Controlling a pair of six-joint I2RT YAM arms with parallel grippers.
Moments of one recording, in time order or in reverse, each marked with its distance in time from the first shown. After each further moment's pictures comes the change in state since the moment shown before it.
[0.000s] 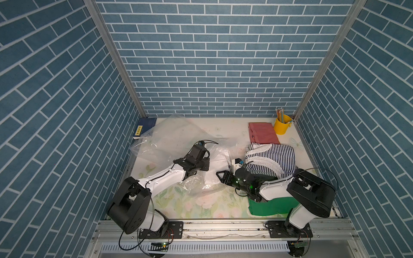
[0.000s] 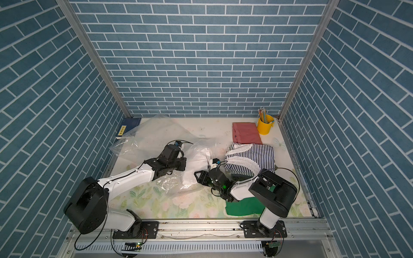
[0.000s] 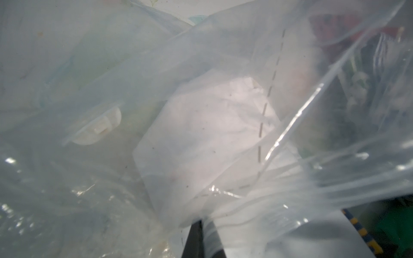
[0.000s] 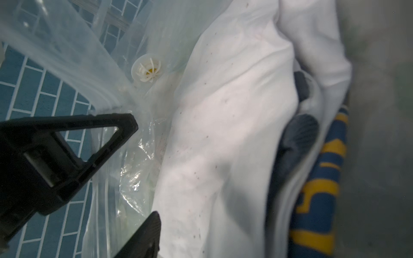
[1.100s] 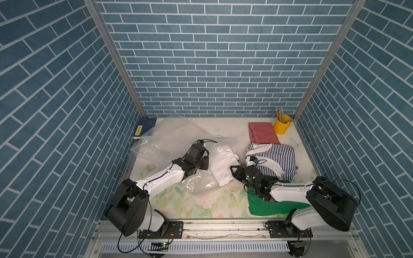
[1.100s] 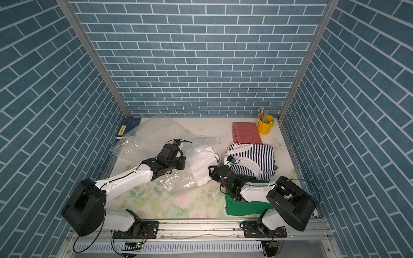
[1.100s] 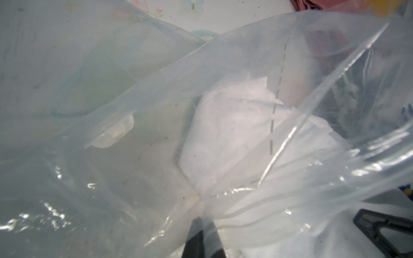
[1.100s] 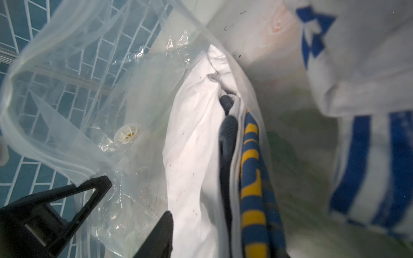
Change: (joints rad) left arm 0.006 -0.024 0.000 0.003 -0.007 0.000; right arm -0.111 -0.211 -0.075 -0.180 0.142 0.033
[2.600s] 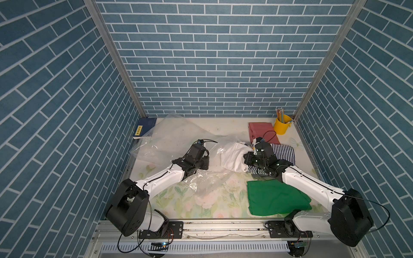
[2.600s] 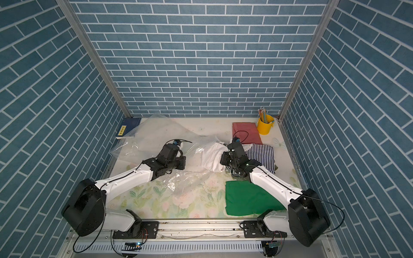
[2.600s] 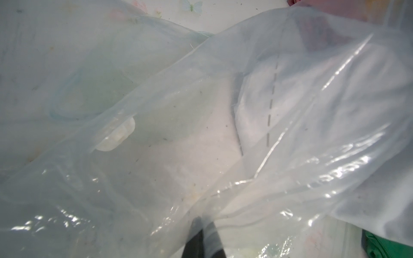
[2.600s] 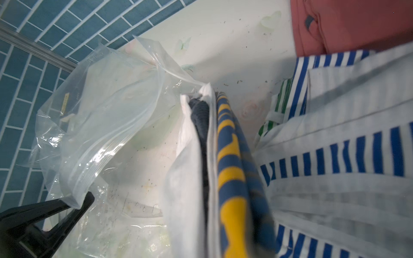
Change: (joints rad) left arm 0.000 0.000 0.000 0.005 0.003 0.000; right arm -0.328 -0.155 0.428 -0.777 -0.179 -0.502
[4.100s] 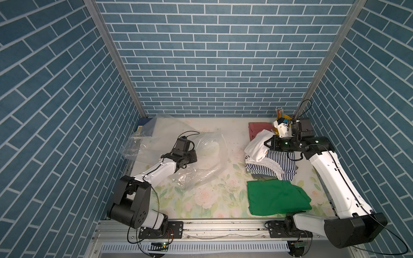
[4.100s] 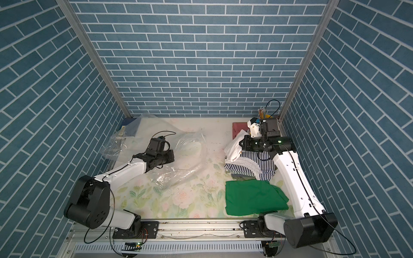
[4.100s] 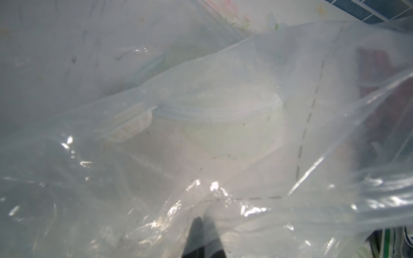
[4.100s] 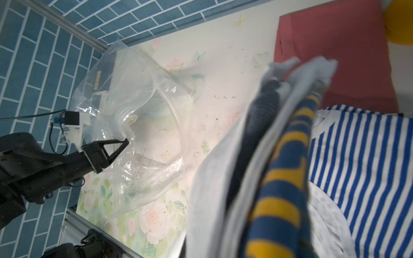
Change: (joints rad) left arm 0.261 0.046 0.014 -0.023 0.116 -0.121; right arm -0.399 -0.030 0.524 -0.703 -0.391 -0.373
